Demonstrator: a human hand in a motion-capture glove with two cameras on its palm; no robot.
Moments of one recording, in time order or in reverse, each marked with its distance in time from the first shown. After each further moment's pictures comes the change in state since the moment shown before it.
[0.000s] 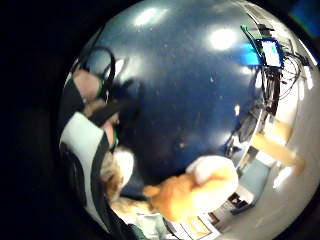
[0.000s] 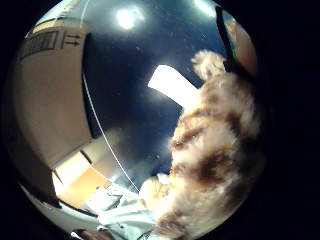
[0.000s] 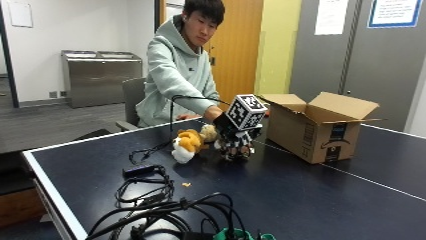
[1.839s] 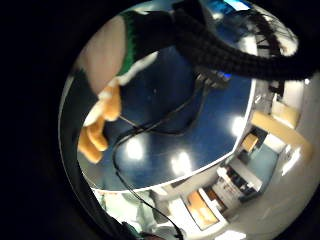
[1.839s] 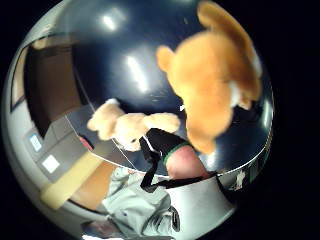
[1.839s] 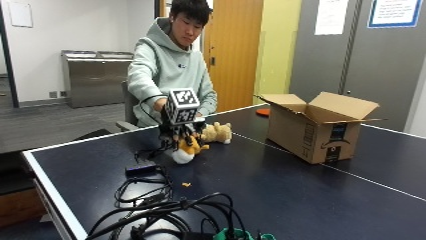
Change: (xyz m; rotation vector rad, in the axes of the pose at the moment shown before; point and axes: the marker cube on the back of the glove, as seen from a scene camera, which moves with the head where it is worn) arm 0.127 0.148 0.072 -0.039 -0.152 0.103
